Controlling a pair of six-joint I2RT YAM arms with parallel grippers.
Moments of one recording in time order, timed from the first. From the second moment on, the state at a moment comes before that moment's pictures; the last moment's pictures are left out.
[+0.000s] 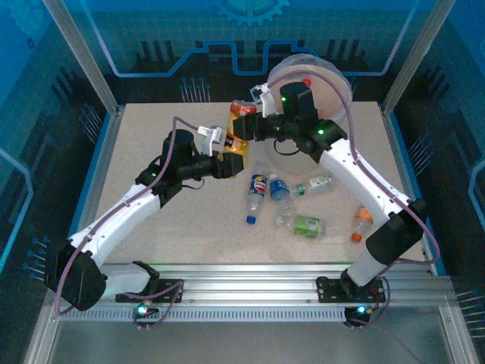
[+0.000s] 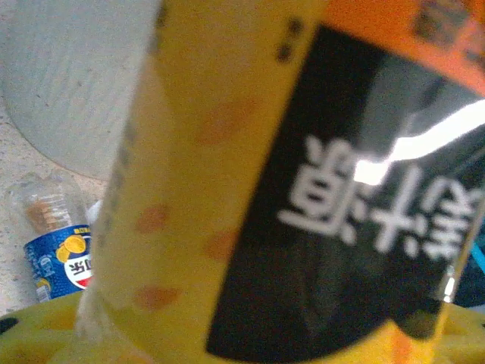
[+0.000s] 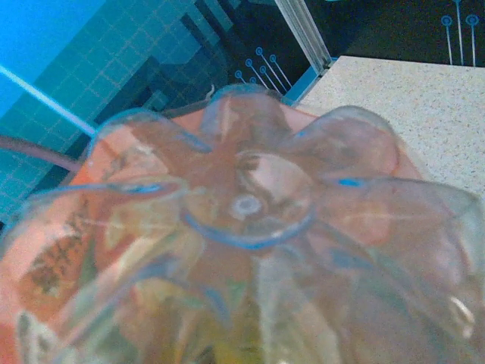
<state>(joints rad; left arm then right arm) -0.45 1.25 1.02 -0.13 0.58 -0.58 0.56 1.62 1.68 -0.47 -0.52 0.41</state>
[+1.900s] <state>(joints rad) -0.46 1.03 0.89 -0.08 0.32 -0.53 0.24 2.13 2.52 -1.02 -0.07 0.35</state>
